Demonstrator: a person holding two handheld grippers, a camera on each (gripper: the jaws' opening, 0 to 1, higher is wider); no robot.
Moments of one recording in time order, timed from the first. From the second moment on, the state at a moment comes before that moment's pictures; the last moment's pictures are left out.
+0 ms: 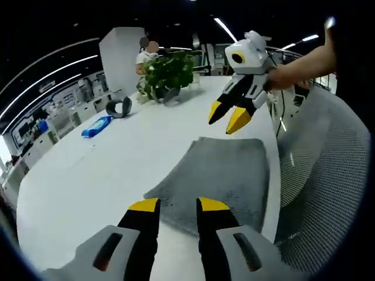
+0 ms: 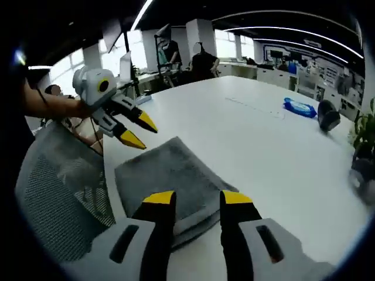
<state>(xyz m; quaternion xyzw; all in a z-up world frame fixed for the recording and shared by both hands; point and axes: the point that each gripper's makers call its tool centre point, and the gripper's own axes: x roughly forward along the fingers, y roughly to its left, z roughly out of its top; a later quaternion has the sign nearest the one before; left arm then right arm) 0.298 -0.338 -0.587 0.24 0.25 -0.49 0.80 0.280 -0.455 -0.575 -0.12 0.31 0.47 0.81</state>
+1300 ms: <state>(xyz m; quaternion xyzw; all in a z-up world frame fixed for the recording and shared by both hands) 0.349 -0.343 -0.640 0.24 0.32 -0.49 0.77 0.333 -0.459 -0.639 -0.17 0.37 0.48 0.78</state>
